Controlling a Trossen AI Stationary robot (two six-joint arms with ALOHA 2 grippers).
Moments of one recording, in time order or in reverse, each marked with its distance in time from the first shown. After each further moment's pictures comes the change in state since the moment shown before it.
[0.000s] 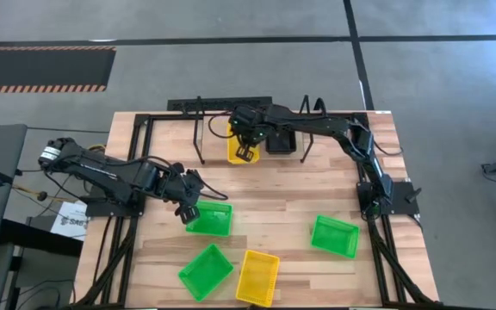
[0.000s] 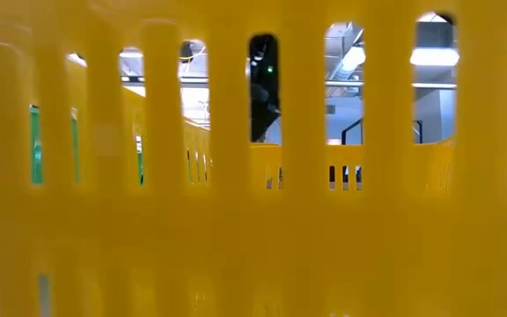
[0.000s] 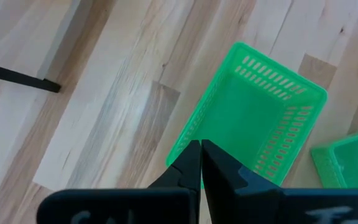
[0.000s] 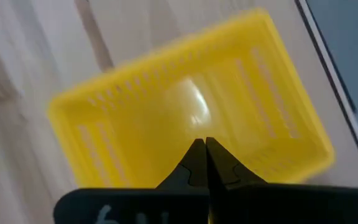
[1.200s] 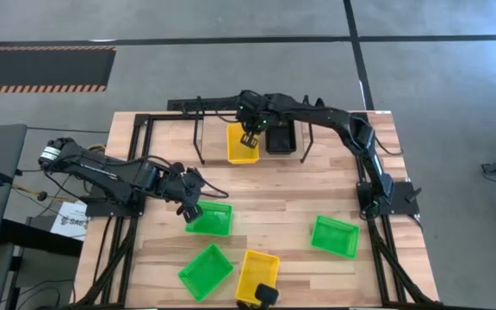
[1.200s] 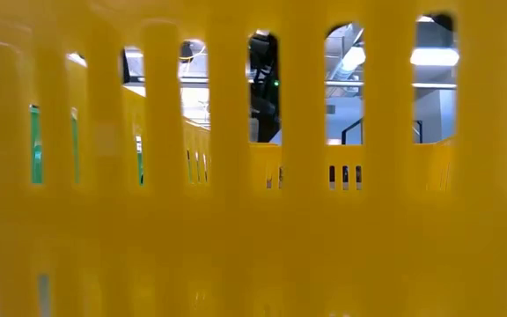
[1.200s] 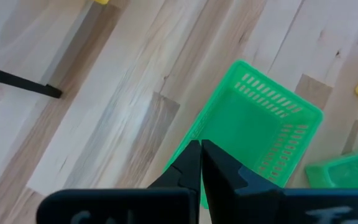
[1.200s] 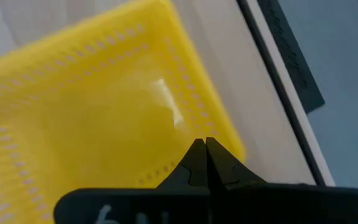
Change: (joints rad) left arm 0.000 0.000 0.000 0.038 -0.031 -0.045; right arm -0.112 0.009 -0.011 0.017 0.013 -0.094
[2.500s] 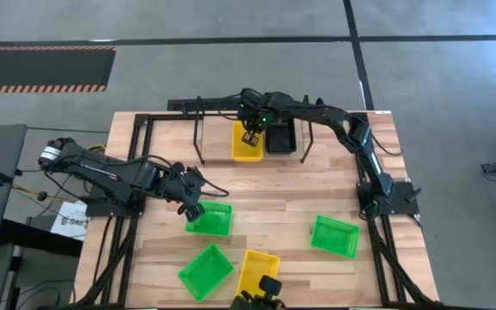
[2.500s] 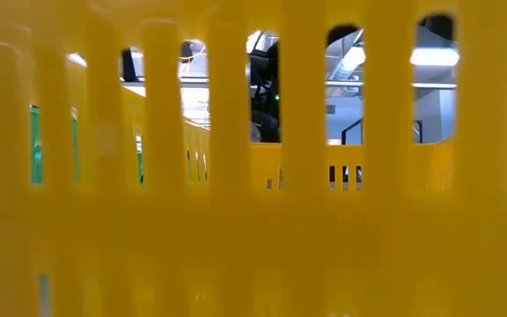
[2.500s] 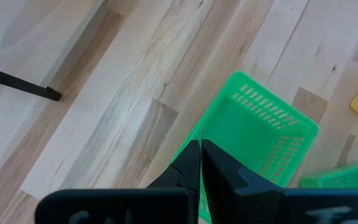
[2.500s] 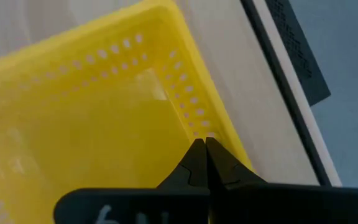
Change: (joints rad) left arm 0.000 0.000 0.000 0.018 -0.019 -0.039; right arm -0.048 0.051 0.002 0.013 -0.013 -0.018
